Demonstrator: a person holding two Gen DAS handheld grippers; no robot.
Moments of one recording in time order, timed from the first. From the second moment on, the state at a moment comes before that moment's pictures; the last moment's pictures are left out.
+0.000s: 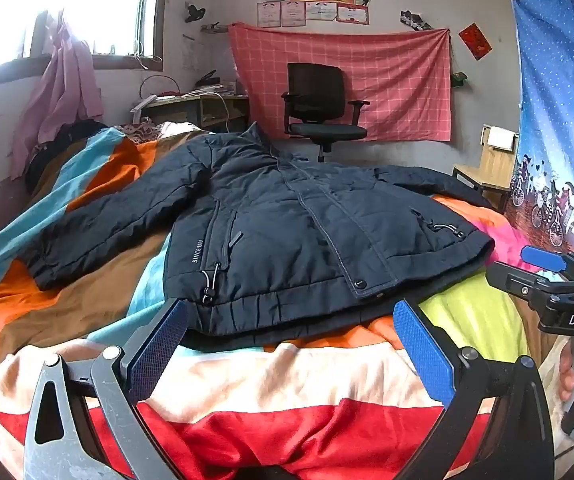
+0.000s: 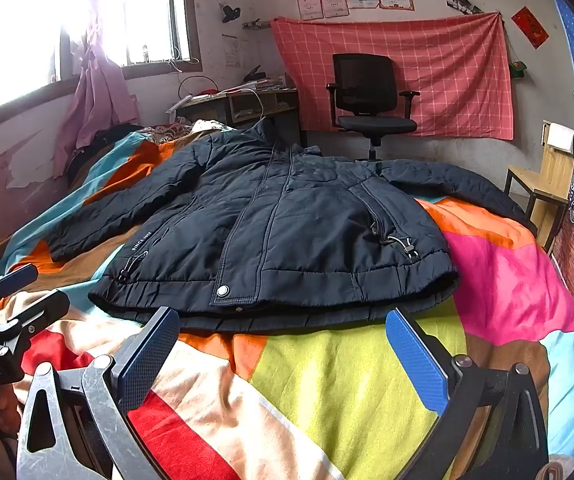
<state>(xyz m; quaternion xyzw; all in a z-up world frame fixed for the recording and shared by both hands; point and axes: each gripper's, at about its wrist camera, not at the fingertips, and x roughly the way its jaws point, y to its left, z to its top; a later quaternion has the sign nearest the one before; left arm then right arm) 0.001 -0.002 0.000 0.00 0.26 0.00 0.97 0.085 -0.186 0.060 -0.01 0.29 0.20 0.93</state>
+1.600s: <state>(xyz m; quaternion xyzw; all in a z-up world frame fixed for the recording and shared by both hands) 0.001 0.000 -0.001 0.00 0.26 -0.01 0.97 0.085 -0.187 0.060 -0.01 0.29 0.21 0.93</state>
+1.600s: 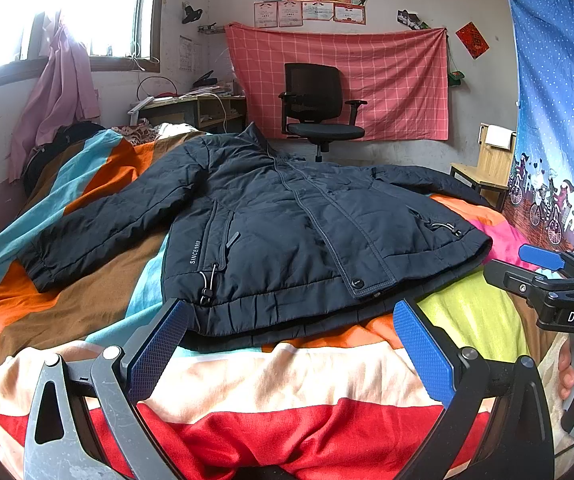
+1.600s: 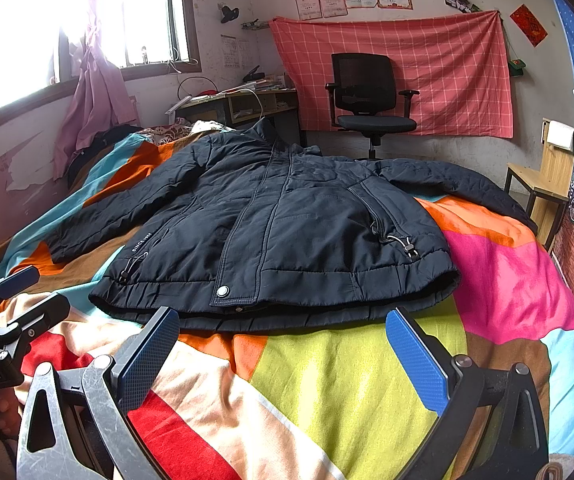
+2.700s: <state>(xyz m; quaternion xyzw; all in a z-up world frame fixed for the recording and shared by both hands) 0.003 -0.003 0.001 0.00 0.26 -0.01 0.97 0.086 -0.187 0.060 -0.01 0.29 0.21 0.93</state>
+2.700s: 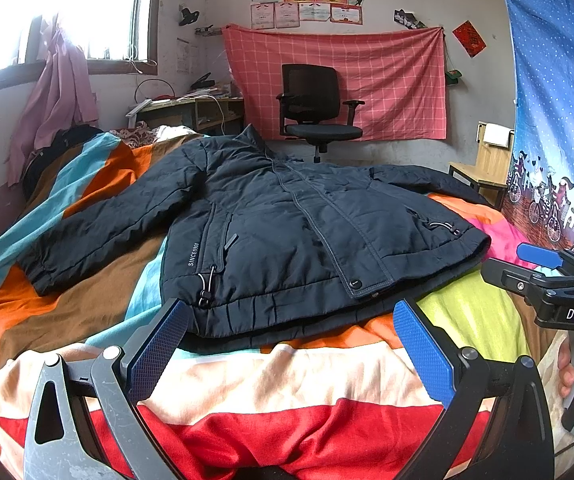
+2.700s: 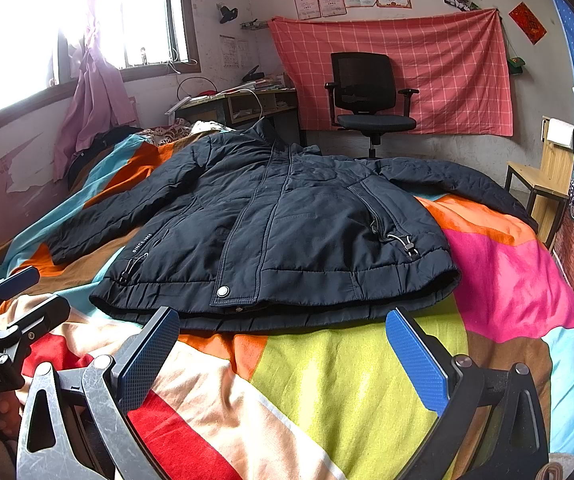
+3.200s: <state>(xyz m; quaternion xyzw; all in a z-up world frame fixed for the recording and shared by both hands) 0.016 -0.004 0.002 0.02 0.29 0.01 0.96 0.093 -0.186 0.057 -0.01 0.30 0.19 0.93</state>
